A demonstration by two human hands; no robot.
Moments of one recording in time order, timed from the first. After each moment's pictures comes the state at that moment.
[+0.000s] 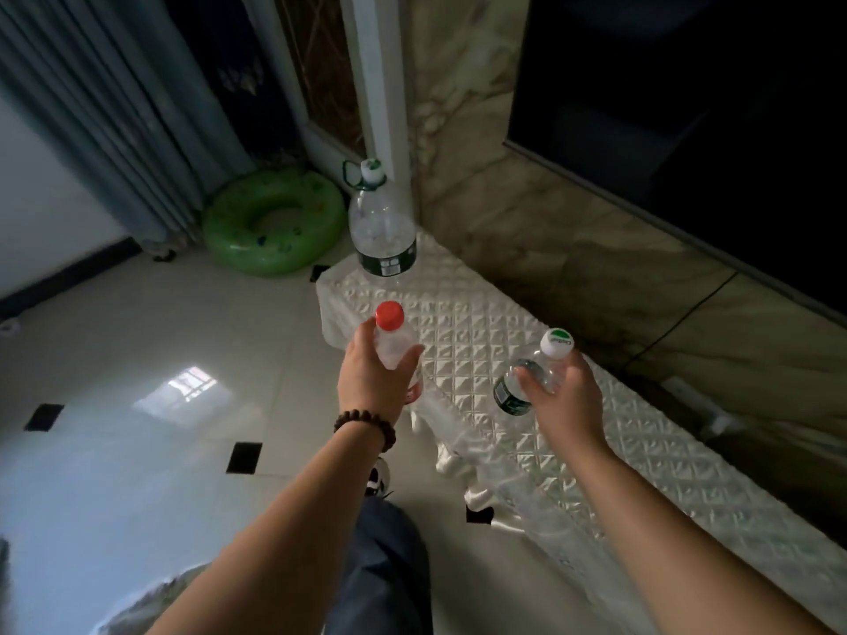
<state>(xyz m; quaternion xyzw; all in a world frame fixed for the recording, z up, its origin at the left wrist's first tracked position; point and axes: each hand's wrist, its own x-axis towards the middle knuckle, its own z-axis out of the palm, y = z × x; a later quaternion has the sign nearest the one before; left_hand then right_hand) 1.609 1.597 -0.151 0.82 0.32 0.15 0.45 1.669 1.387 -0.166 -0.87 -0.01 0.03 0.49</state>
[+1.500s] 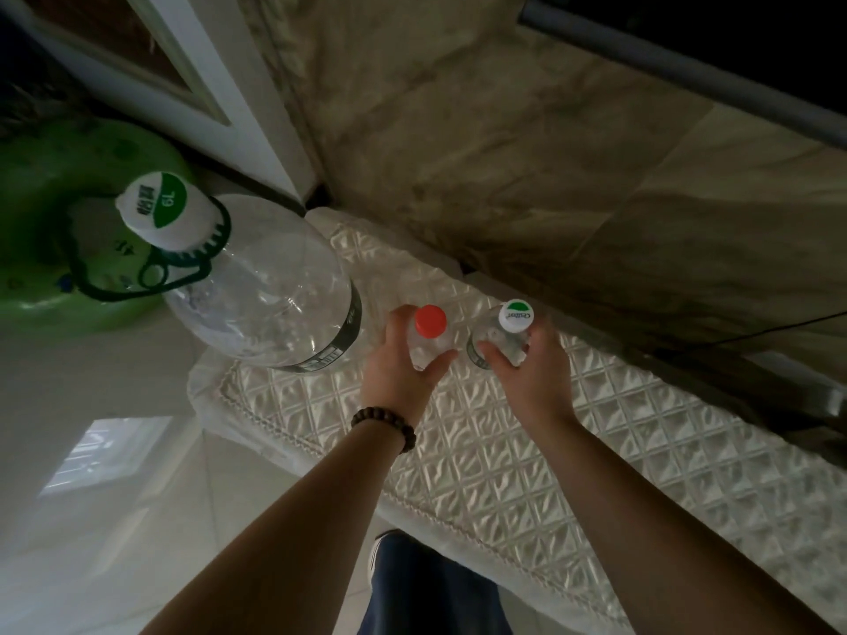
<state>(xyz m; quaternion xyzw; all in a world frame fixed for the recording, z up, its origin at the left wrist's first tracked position) 1.992 1.733 -0.407 0.88 0.13 -0.05 0.45 2.002 1.578 -0.401 -0.89 0.14 0.04 0.43</state>
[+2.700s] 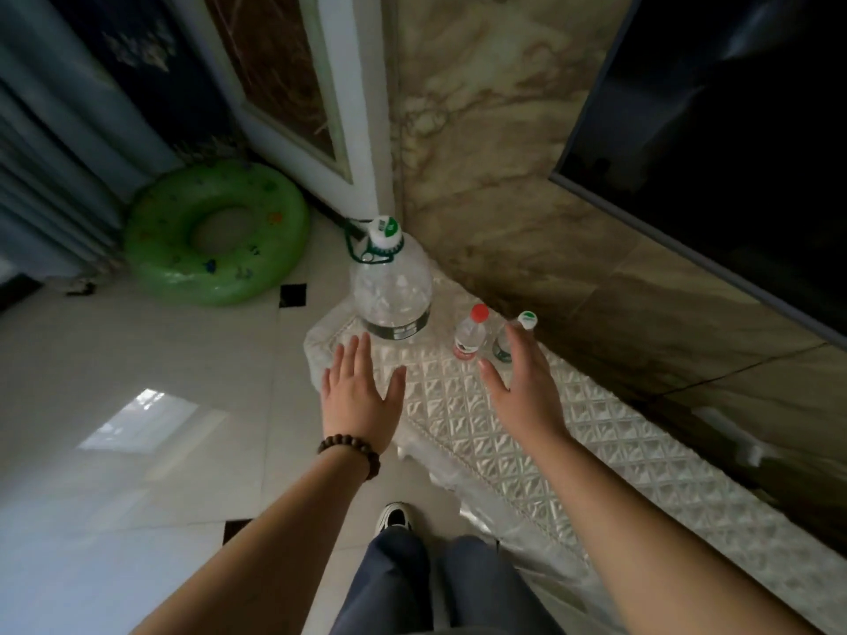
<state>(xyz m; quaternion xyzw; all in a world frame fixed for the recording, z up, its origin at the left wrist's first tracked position) 1.802 1.815 -0.207 0.93 0.23 -0.01 0.27 1.865 1.621 -0.195 -0.94 -0.07 0.06 0.34</state>
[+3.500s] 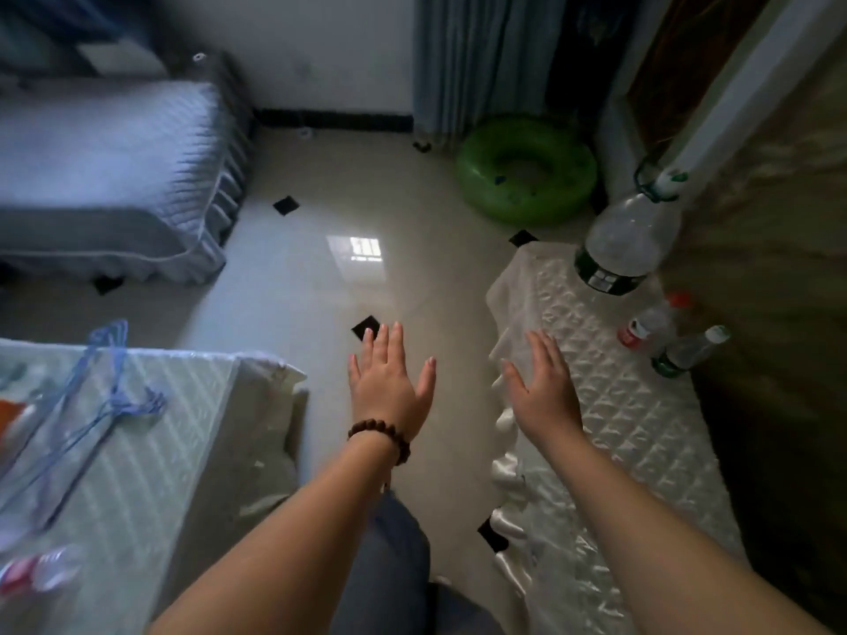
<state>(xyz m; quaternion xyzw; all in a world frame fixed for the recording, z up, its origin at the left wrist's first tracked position) 1.472 1.623 -0.194 0.76 0.61 0.09 0.21 1.643 1.548 -0.183 -0.82 -0.45 0.21 0.28</state>
